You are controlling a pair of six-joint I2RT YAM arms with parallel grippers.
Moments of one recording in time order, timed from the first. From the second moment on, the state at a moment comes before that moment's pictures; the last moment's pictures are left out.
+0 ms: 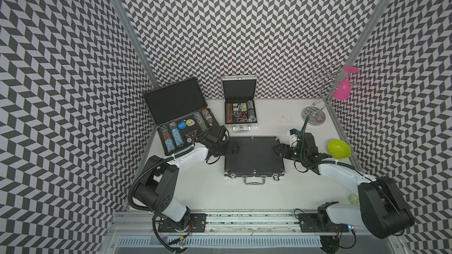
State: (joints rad) left arm -0.50 1.55 0.90 -0.31 0.23 -0.54; right arm 0.30 1.33 0.57 -0.01 -0.36 0.51
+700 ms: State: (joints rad) left arm -0.46 1.61 0.94 -0.30 0.17 -0.52; right arm 0.30 1.49 0.56 0.26 -0.33 0.58
